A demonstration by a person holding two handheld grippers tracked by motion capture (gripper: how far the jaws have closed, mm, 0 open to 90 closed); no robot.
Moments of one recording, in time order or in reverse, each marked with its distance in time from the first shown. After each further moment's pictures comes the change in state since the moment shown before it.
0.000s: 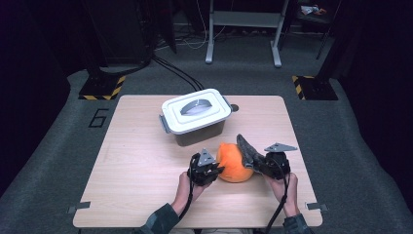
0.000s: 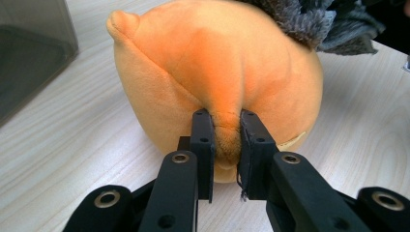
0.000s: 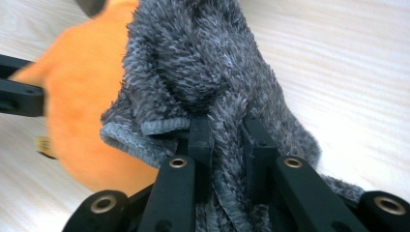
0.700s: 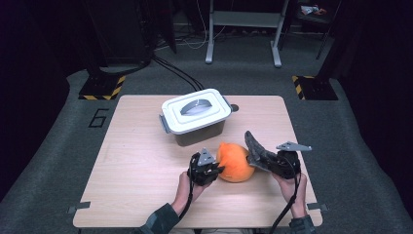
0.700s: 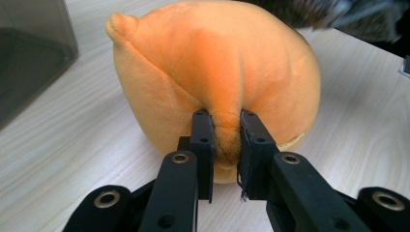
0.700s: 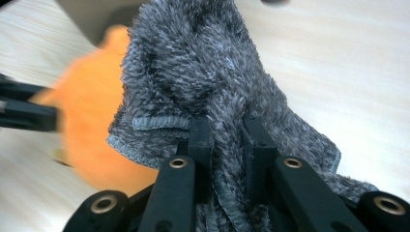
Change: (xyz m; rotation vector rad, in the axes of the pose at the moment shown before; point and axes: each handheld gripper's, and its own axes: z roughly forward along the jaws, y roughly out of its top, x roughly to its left) left arm -0.001 0.003 -0.001 -0.009 0.000 -0.002; right arm -0.013 0.004 -0.028 -0.068 0.006 0.038
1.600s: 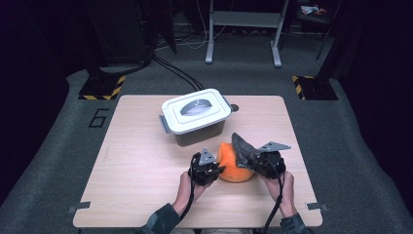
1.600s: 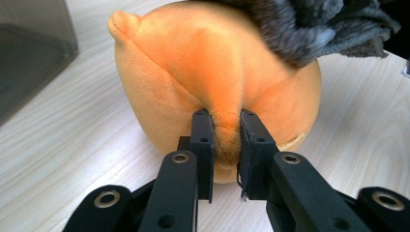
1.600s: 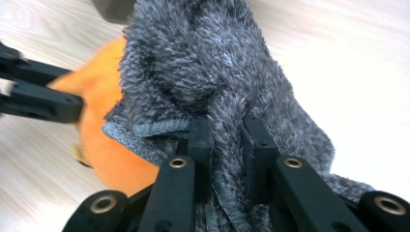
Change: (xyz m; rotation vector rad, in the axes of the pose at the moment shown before) left arm -0.001 0.001 0.002 0.014 0.005 -0.012; right arm 0.033 0.006 0.023 0.072 -0.013 -0.108
